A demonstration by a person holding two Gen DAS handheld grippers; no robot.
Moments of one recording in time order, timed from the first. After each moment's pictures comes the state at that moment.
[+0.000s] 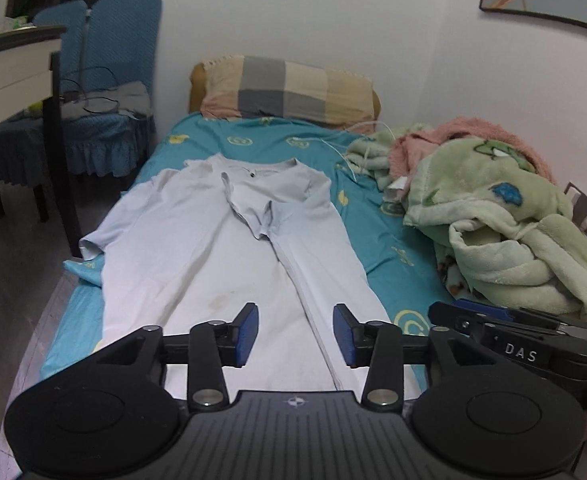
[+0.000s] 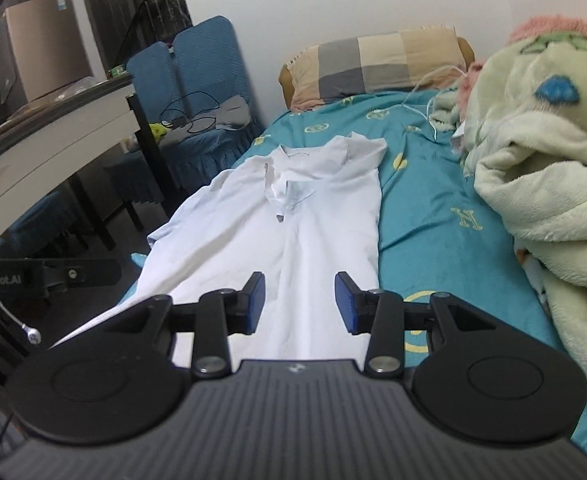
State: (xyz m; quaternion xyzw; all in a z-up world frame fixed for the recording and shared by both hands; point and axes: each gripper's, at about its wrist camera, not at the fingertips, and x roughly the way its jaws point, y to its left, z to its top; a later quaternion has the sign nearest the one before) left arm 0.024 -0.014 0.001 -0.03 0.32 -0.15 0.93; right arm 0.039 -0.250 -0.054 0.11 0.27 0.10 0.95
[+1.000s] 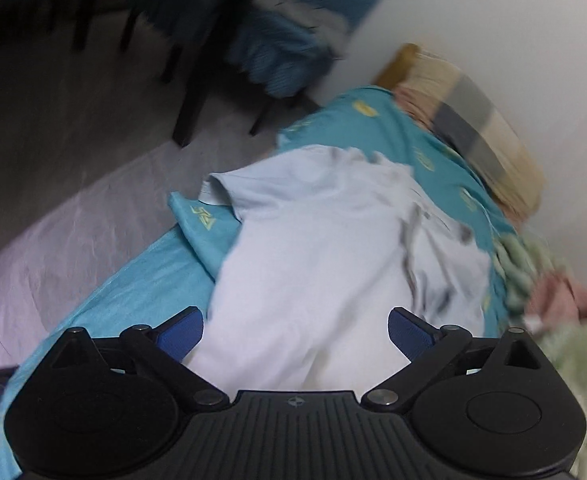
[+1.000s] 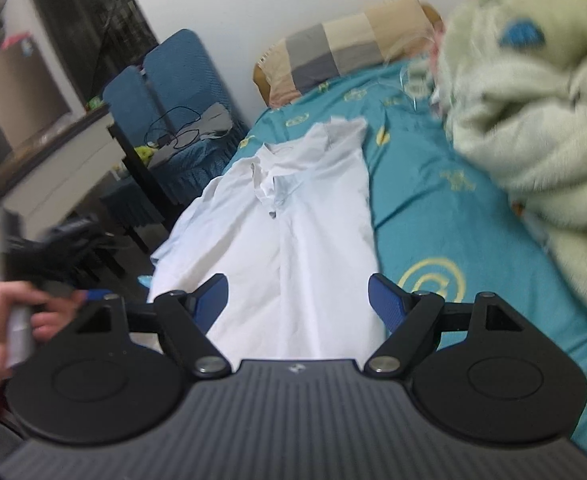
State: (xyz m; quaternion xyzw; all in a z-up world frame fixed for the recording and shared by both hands) left arm 0.224 0.156 -0.077 -0.32 0.42 0.05 0.85; right arm 0.046 -0.274 -0.073 0.23 0.31 0.09 0.92
